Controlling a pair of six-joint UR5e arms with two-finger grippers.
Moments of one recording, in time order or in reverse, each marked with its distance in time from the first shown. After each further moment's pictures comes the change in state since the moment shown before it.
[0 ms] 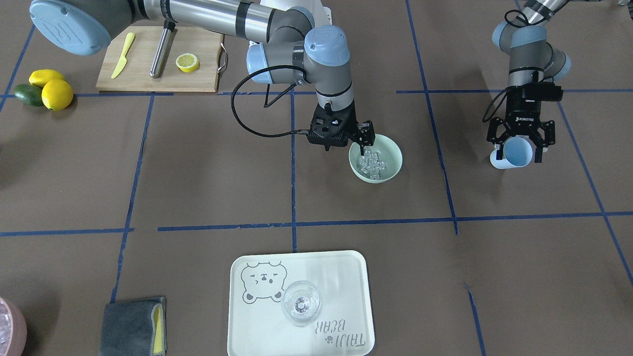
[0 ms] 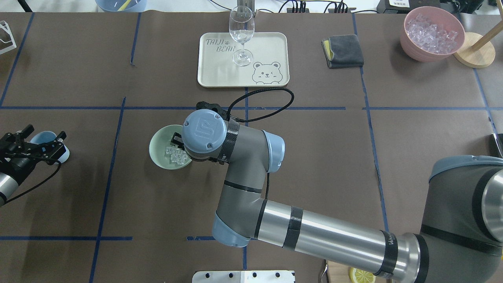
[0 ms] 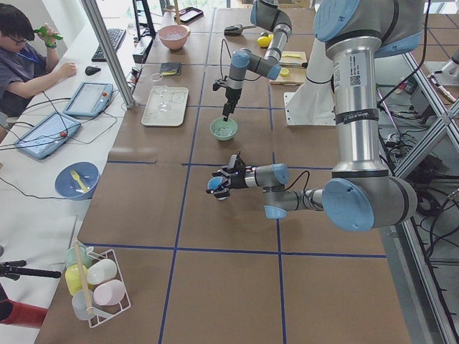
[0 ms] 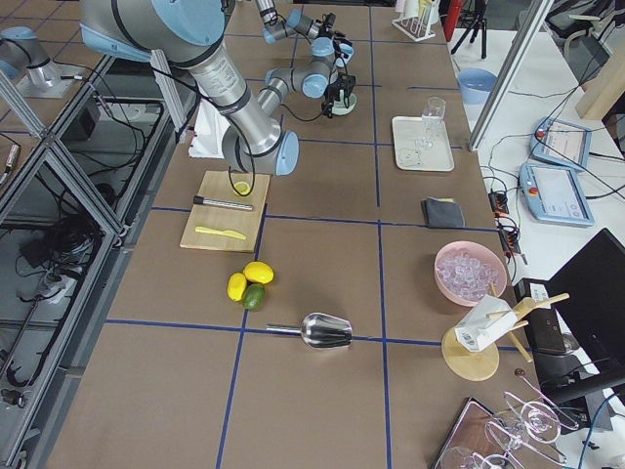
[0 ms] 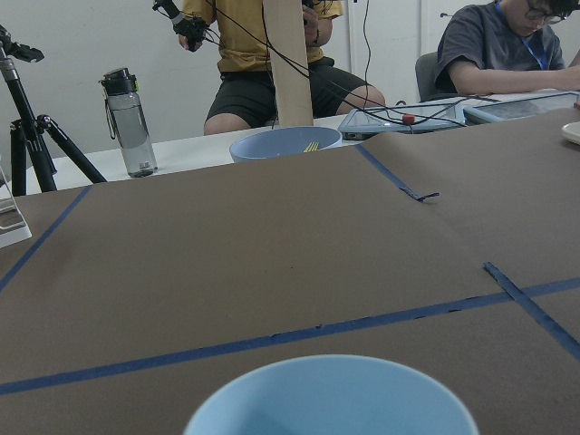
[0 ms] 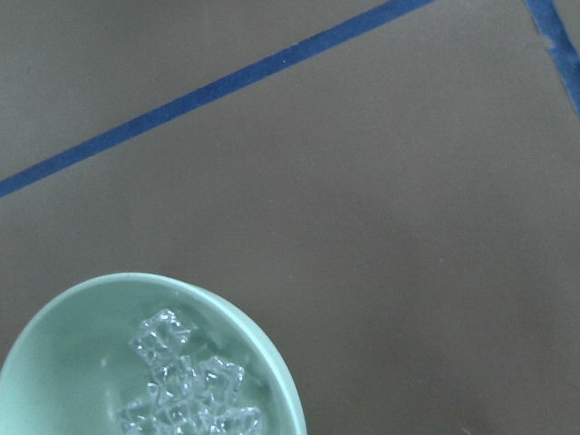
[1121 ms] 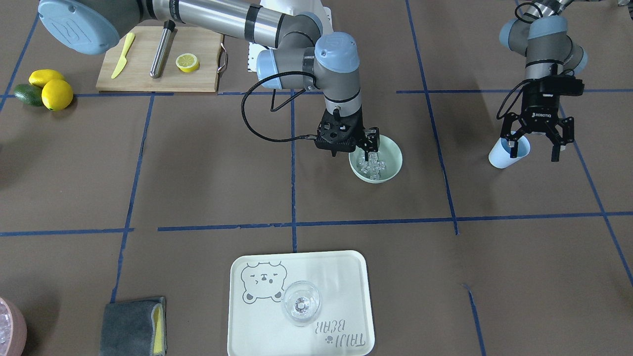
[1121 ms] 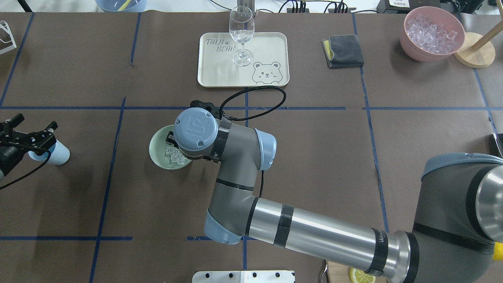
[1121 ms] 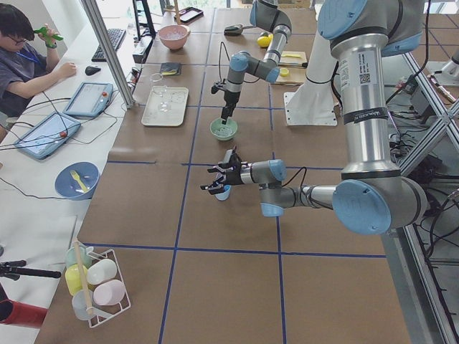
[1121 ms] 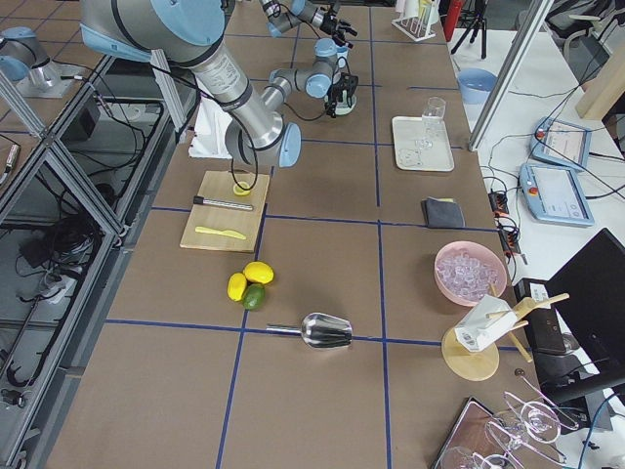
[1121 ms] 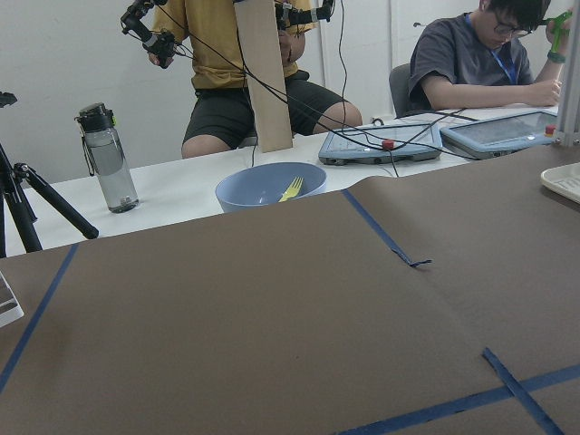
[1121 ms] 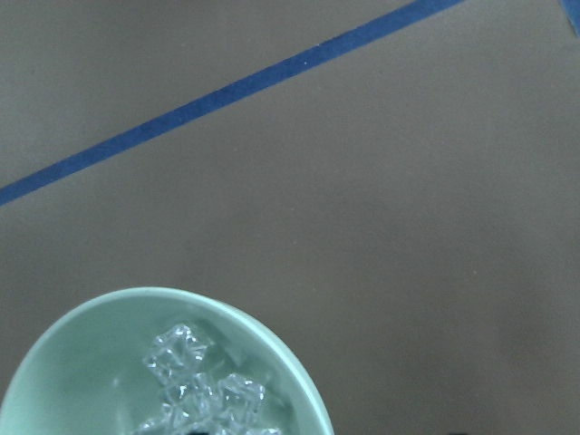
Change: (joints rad) left arm -0.111 0.028 -0.071 0.004 -0.124 0.078; right arm 0.000 0.042 -0.070 0.009 -0.013 -0.003
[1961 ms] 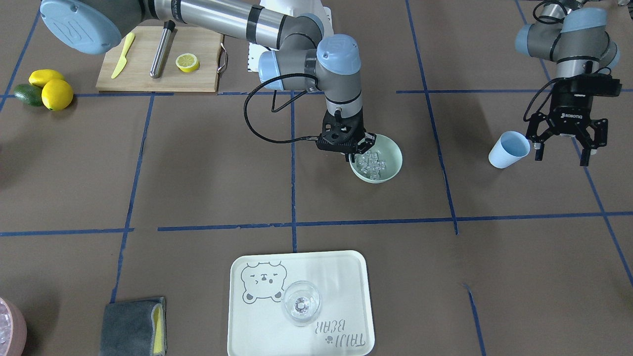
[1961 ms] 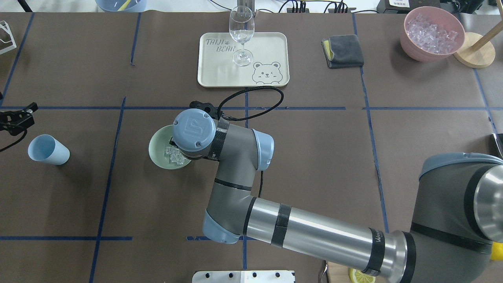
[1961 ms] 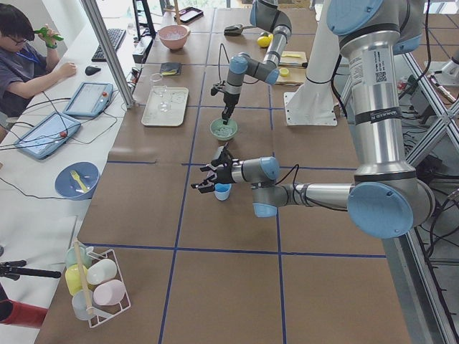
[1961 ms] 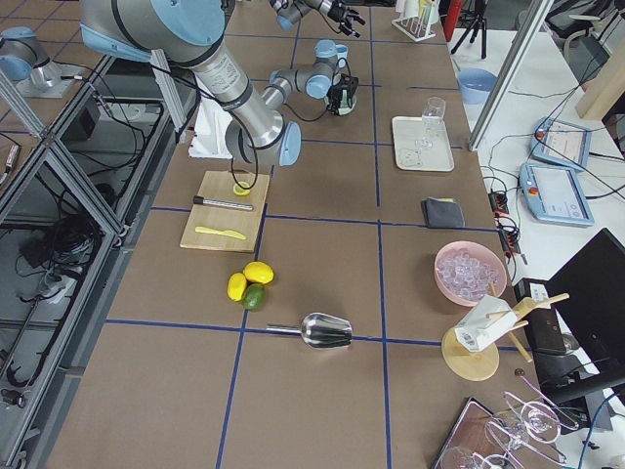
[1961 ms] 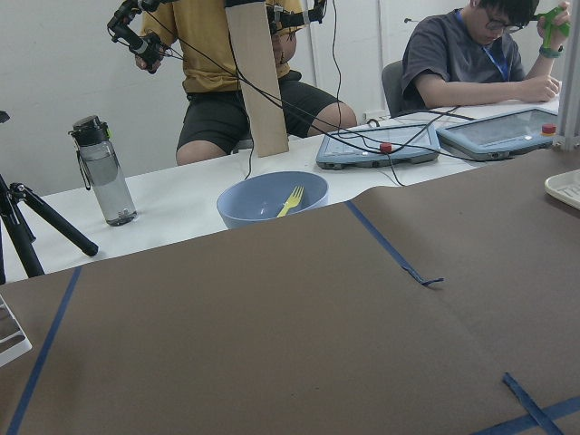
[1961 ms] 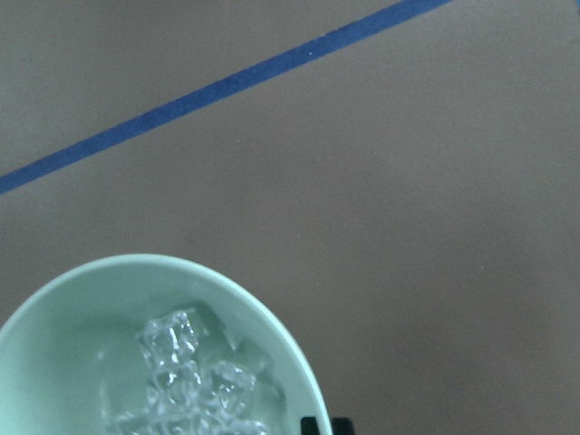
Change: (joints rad) left arm -0.261 0.000 -0.035 0.032 -0.333 0.139; right arm -0.002 0.009 -0.008 0.000 0.005 -0.012
